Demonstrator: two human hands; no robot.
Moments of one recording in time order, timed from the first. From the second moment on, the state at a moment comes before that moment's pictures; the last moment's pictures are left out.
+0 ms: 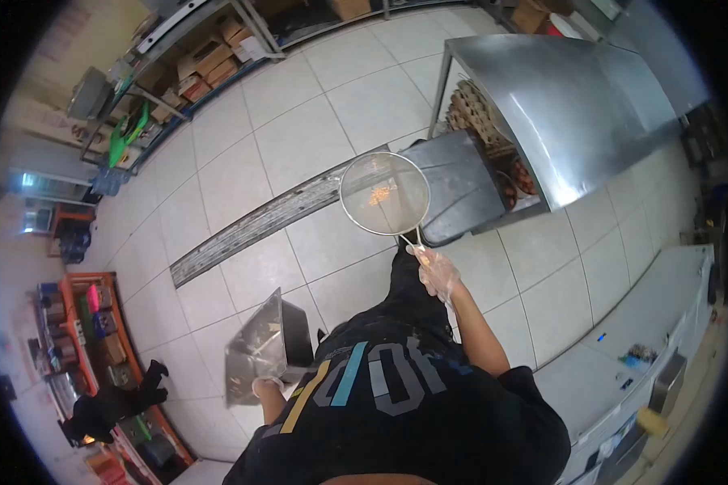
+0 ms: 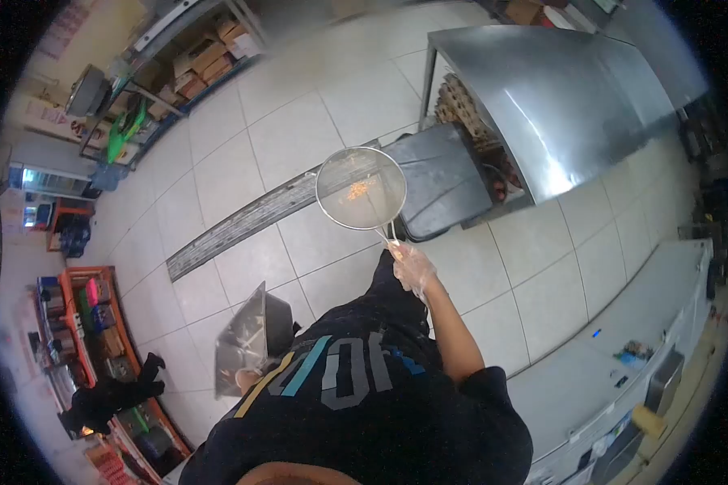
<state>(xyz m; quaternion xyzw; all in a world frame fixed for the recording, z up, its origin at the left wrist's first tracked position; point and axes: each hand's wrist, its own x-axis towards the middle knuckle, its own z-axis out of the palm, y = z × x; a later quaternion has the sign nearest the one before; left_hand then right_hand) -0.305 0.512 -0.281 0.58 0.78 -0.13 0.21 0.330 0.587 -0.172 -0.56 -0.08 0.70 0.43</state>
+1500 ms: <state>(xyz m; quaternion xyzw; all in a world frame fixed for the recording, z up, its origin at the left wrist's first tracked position) -0.352 0.472 -0.314 0.61 0.77 -0.04 0.16 0.343 0.653 -0.288 -0.90 -0.22 0.29 0.23</state>
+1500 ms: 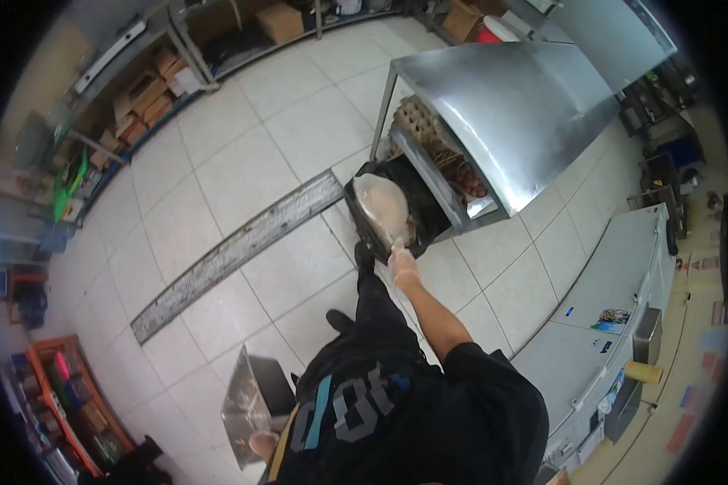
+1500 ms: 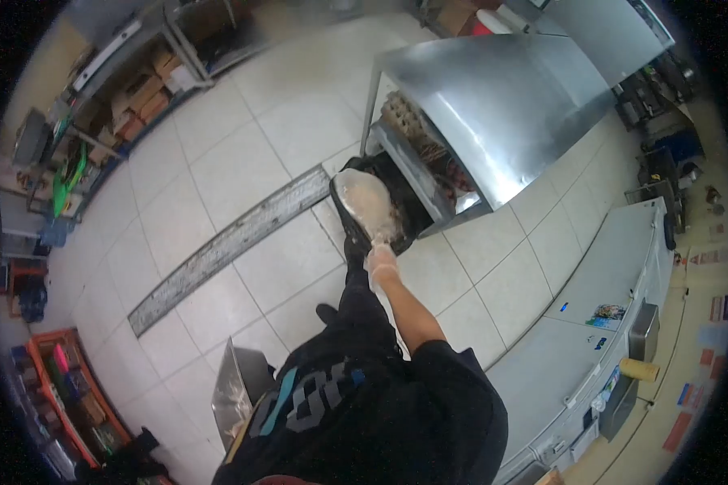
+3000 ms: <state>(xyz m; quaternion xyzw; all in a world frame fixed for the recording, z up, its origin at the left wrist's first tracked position) 0.314 1.674 -0.334 0.83 0.52 -0.03 0.20 0.877 1.339 -0.183 -0.59 0.11 0.39 0.70</state>
